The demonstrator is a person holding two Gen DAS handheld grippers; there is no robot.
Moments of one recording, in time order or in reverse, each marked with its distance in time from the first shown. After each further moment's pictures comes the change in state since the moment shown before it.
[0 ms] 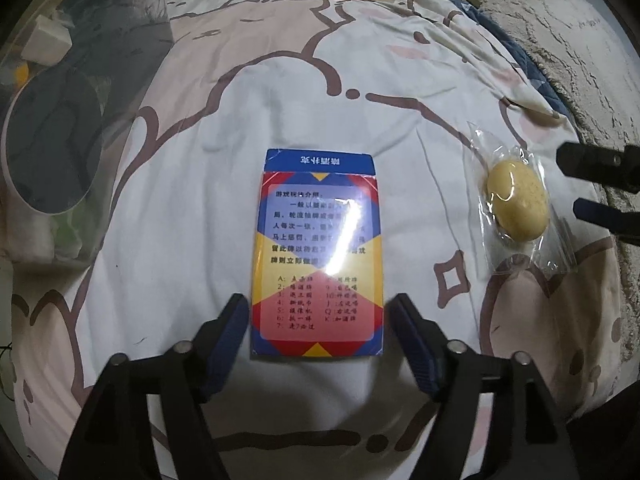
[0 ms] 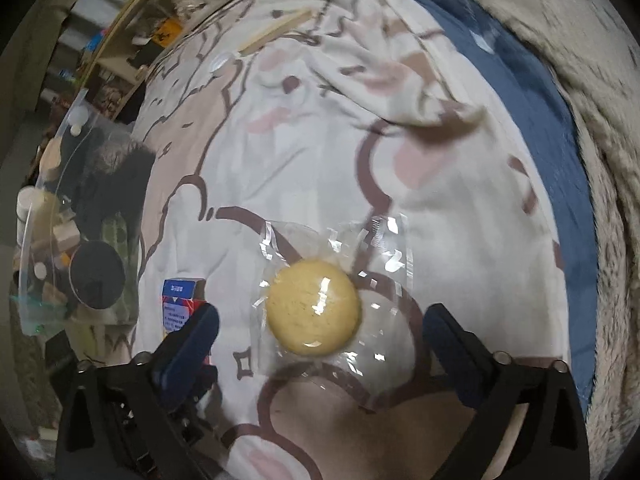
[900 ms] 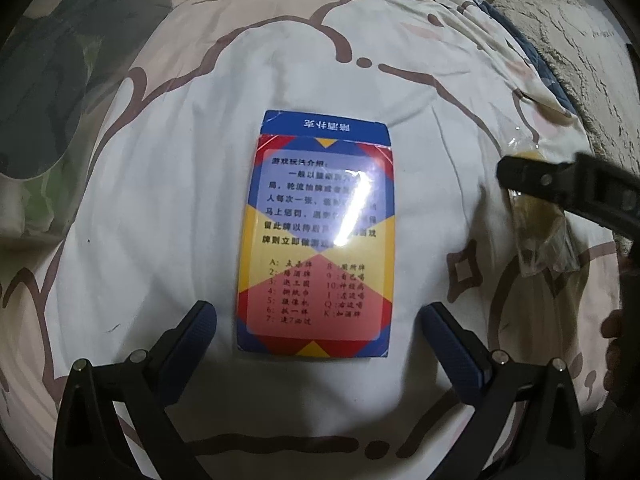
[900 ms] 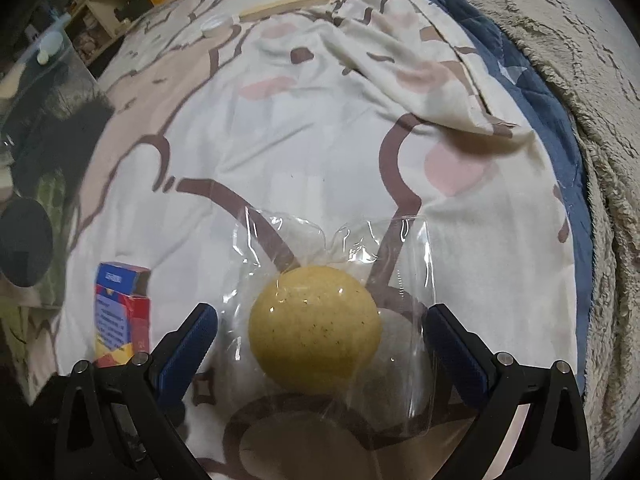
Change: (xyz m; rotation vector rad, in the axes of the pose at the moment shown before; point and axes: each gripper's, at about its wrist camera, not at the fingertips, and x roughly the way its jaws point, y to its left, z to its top) left arm 0.021 0.015 0.001 -0.044 0.060 -0.046; right arm 0.034 0.028 -0.010 -0.114 -0.021 -0.244
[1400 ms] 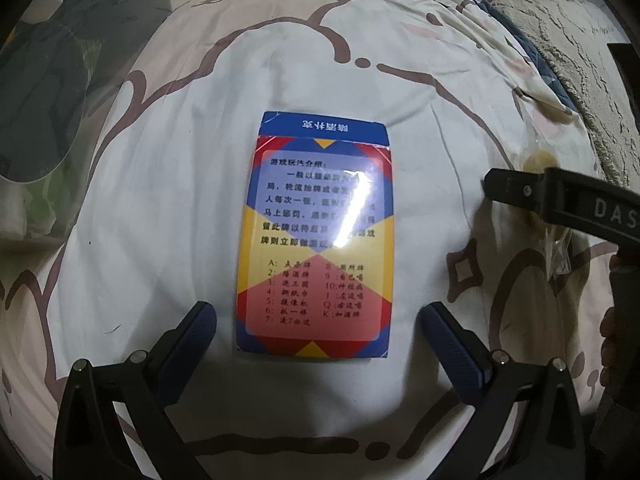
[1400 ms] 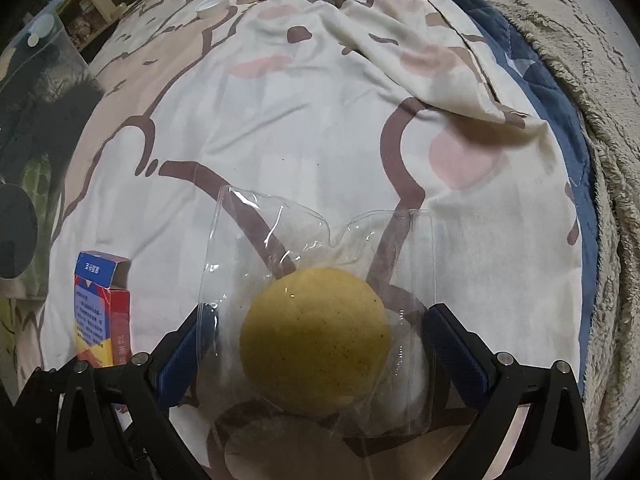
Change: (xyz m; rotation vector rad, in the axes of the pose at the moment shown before) left arm -0.001 0.004 0.004 -0.002 -0.004 0.004; right arm 0.014 0.002 -0.003 -0.035 0.054 -0.054
